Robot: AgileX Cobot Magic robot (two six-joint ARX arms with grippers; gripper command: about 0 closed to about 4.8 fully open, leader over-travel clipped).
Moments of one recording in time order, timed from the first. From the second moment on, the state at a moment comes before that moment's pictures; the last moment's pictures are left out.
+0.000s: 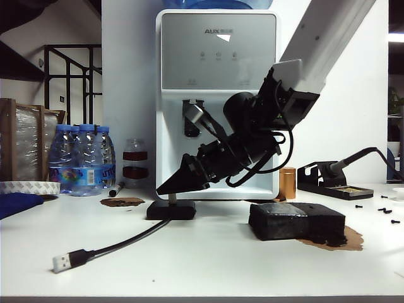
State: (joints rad) left arm 0.14 1.20 0.82 -0.46 1.06 0.85; right arm 0.43 2.28 1.52 0.01 -0.81 -0.54
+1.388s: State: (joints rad) left arm 0.14 1.22 0.79 -0.40 1.05 0.85; right arm 0.41 2.33 1.53 0.11 -0.96 -0.42
